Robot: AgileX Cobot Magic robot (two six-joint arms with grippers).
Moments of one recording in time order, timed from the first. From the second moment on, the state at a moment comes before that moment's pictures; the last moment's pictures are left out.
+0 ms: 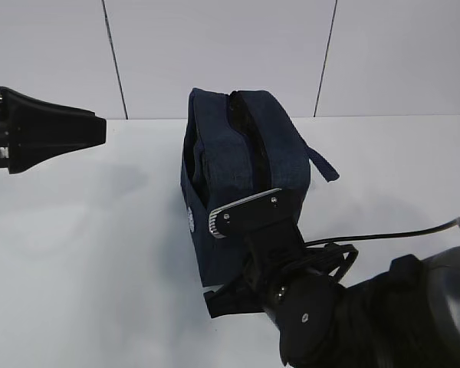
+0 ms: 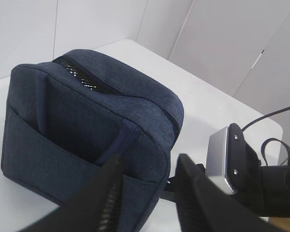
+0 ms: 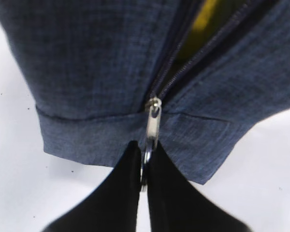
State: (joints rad) left arm -0.07 1.31 -0.68 -1.62 0.91 1.71; right arm 0.95 1.86 -0.77 -1.76 0.63 2.20
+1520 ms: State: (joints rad) left arm -0.07 1.31 -0.68 -1.63 0.93 1.71; right arm 0.95 1.69 -0.78 -1.39 0.61 1.67
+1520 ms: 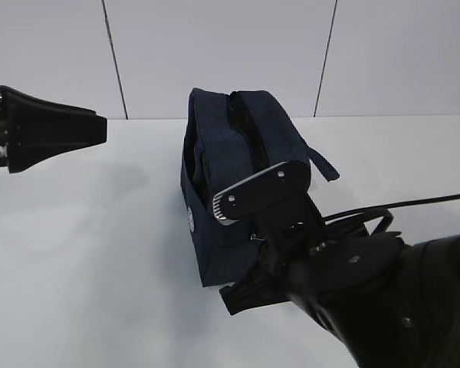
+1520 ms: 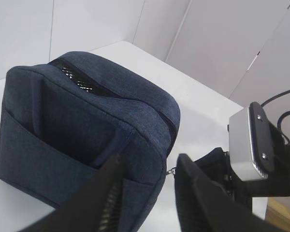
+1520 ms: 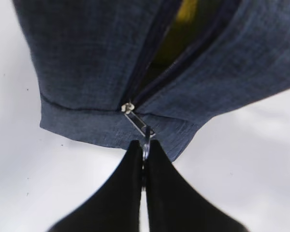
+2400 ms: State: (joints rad) left arm -0.07 1.31 -0.68 -1.63 0.93 1.71; right arm 0.95 1.68 -1.13 -0.64 0.84 0.32
